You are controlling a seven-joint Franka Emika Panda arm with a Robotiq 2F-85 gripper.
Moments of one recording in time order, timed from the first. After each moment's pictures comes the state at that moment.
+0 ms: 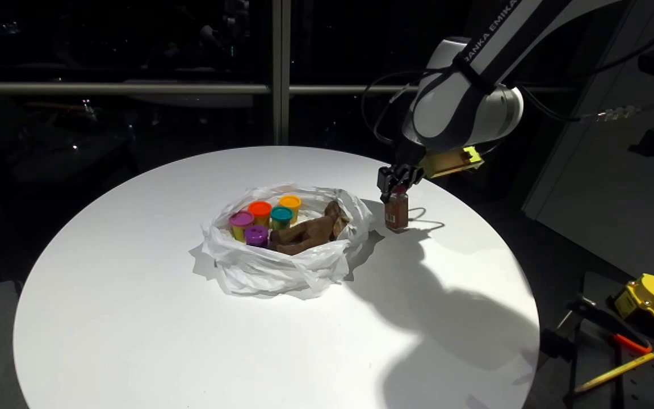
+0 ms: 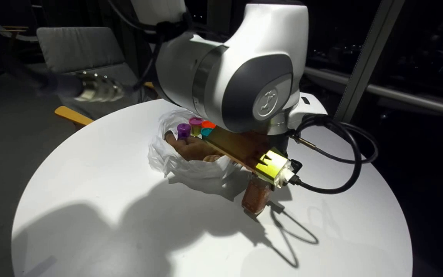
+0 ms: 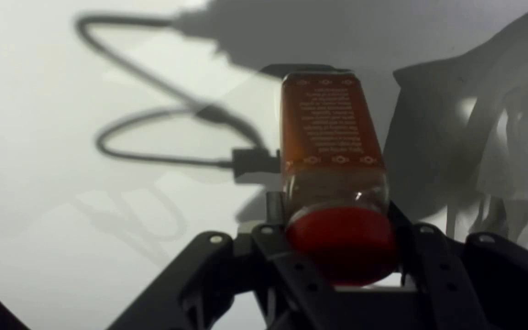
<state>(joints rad) -0.12 0.59 -0.12 -2.12 0.08 2.96 -0.01</state>
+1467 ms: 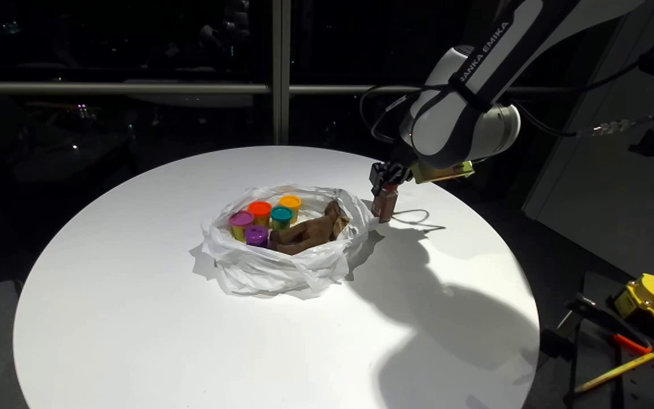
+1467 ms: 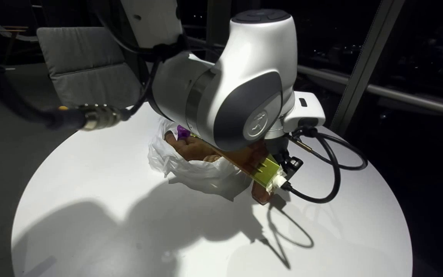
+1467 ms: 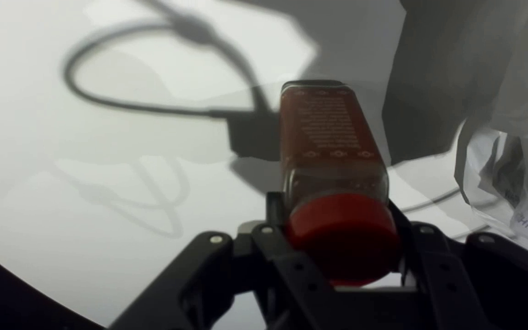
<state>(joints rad) -0.13 0.64 -0.10 -2.12 0.08 3.17 0.06</state>
